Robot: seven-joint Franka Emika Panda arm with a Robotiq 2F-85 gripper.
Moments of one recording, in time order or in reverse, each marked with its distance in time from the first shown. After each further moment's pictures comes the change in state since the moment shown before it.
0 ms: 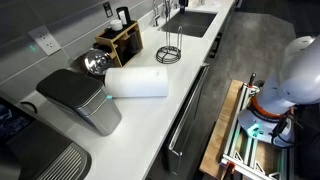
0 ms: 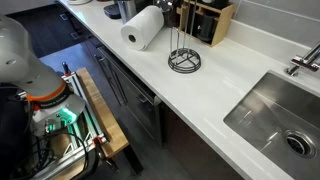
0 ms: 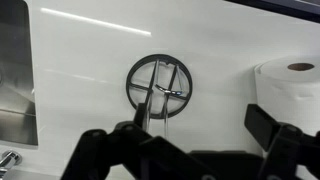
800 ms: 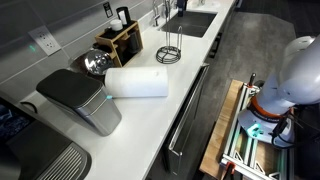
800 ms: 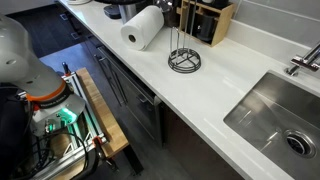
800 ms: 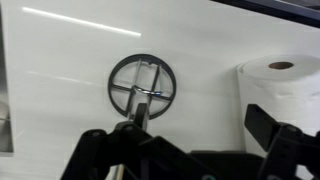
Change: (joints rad) arm 0.005 0.002 0.016 -0.010 0.064 -0.031 -0.001
